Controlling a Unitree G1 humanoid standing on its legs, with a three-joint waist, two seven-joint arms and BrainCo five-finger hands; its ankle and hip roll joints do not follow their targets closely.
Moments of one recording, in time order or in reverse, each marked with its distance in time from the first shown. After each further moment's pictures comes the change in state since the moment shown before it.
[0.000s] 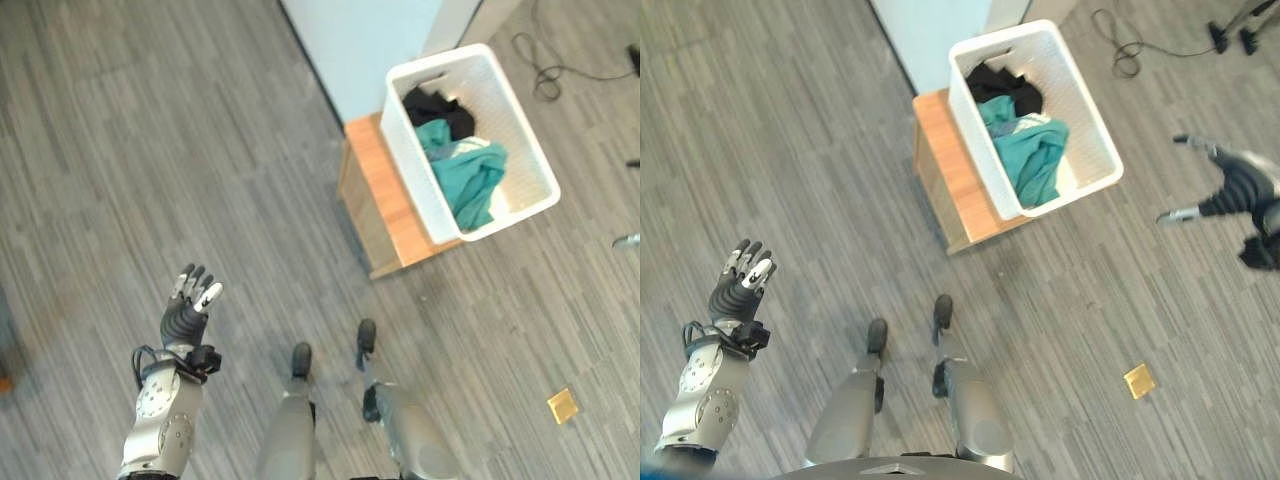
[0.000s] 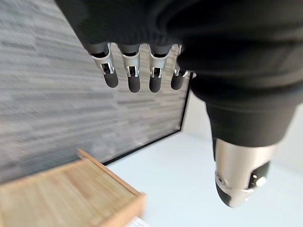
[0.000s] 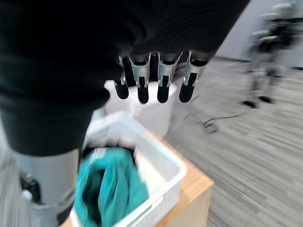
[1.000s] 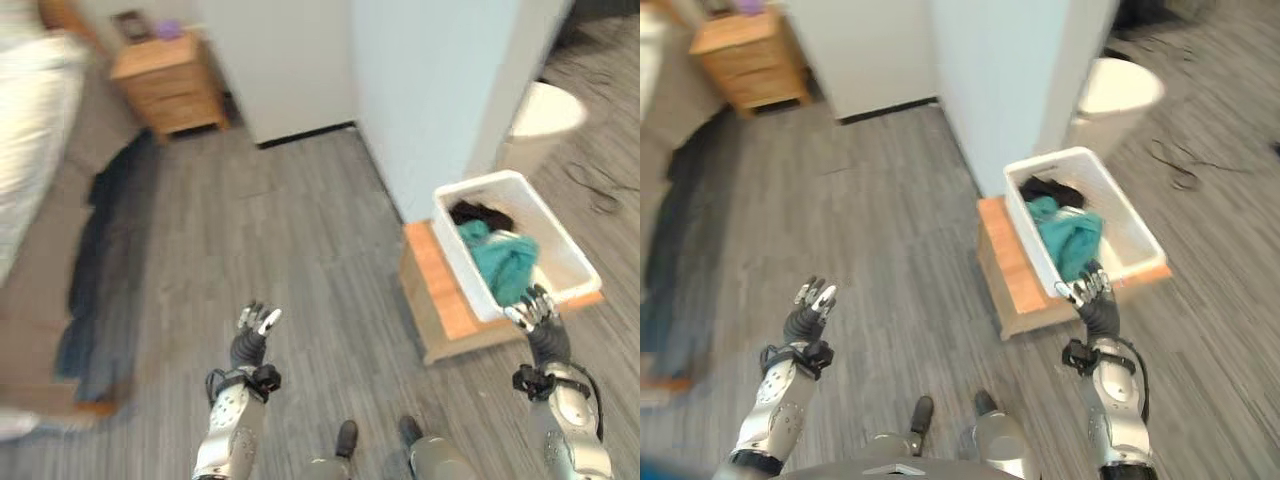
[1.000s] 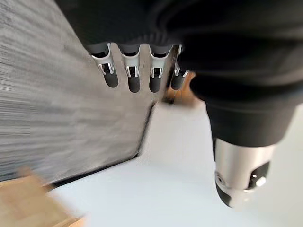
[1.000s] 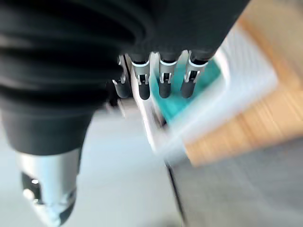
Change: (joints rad) left arm -0.028 -0.269 -0.147 0.068 0.125 -0.022 0.085; right arm -0.089 0.767 0.430 0.088 0.380 -0.065 -0.229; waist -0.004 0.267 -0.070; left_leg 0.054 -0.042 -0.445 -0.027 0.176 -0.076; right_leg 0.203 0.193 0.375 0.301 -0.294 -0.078
